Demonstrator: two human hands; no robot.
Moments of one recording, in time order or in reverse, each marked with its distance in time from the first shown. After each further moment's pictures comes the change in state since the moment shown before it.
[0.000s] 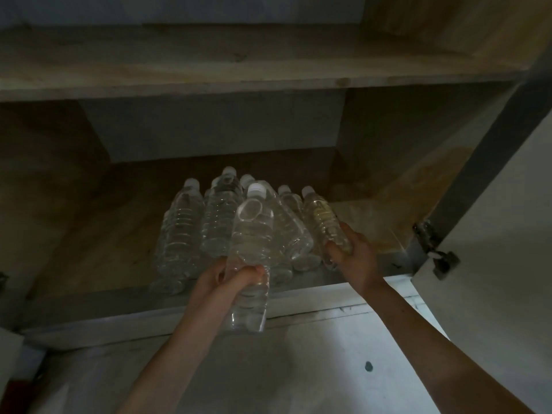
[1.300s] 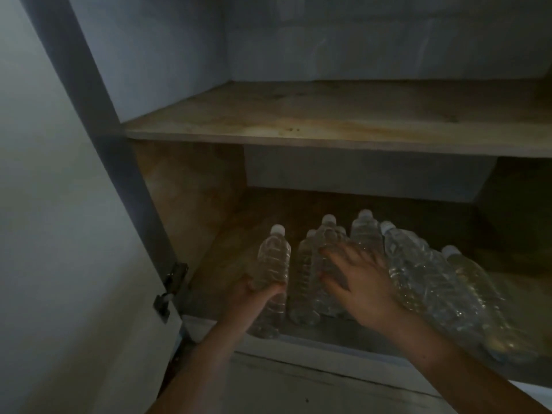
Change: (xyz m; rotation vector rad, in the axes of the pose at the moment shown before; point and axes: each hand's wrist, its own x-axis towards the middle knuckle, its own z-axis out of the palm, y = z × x) left_hand 0.063 -0.017 -0.175 0.085 0.286 -0.094; right_hand -0.038 -0.161 0.168 -0.795 -0.307 -0.722
